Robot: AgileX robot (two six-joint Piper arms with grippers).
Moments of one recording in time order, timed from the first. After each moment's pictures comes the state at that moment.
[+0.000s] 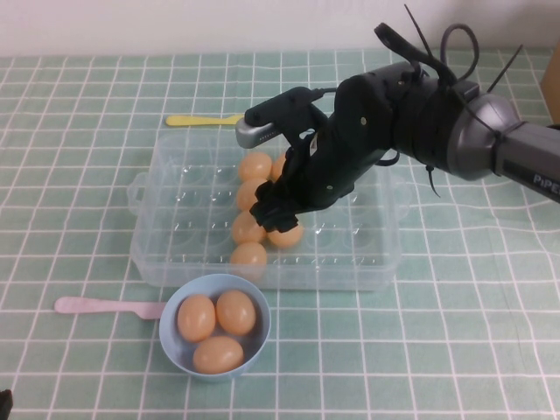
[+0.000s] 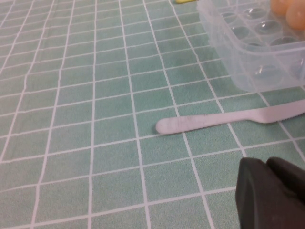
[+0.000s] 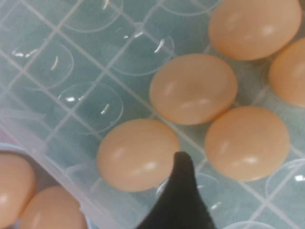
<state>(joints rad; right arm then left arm) 0.65 2.04 -1.73 0.14 0.81 -0.08 -0.13 -0.01 0.02 -0.03 0.37 0.13</state>
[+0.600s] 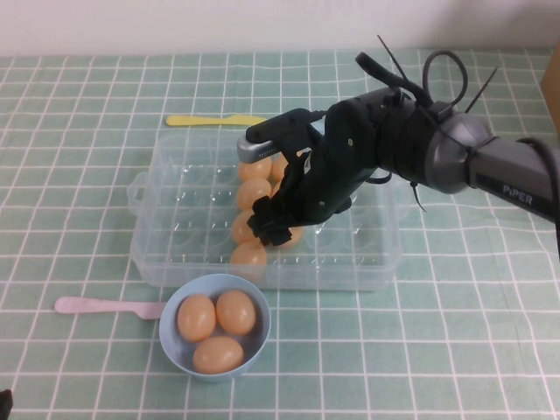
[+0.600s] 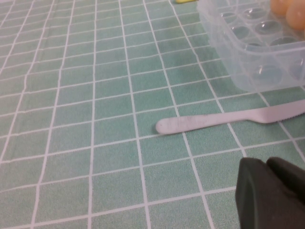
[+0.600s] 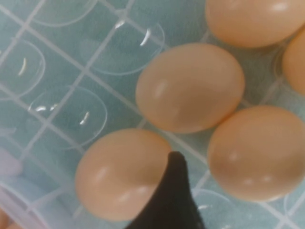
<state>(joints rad) 0.65 2.11 -1.73 0.14 0.78 -0.02 -0.13 -0.01 0.02 -0.03 0.37 0.13</state>
